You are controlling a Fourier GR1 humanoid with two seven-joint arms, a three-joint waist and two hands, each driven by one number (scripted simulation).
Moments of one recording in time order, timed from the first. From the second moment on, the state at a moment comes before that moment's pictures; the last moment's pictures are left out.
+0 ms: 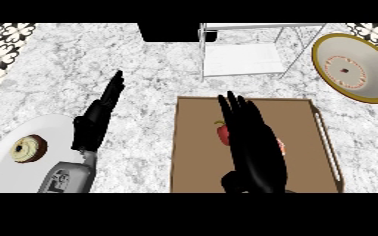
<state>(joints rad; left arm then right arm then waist) -0.16 0.16 -0.13 -1.46 -0.05 0.08 0.03 -0.20 -0.10 0.60 -1.89 1.04 0.29 0.81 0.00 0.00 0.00</state>
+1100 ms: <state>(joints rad) -0.19 0.13 -0.04 -1.44 -0.10 0.01 0.03 -0.20 -0.02 0.49 -1.68 1.17 0.26 0.66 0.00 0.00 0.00</state>
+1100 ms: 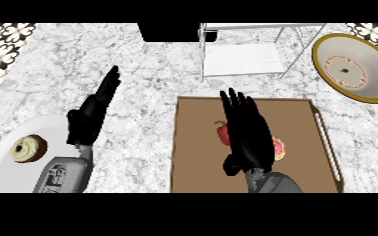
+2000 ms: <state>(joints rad) -0.20 0.09 -0.03 -1.44 -0.13 0.00 0.04 -0.19 -0.02 0.46 -1.54 1.20 0.21 0.55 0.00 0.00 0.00</state>
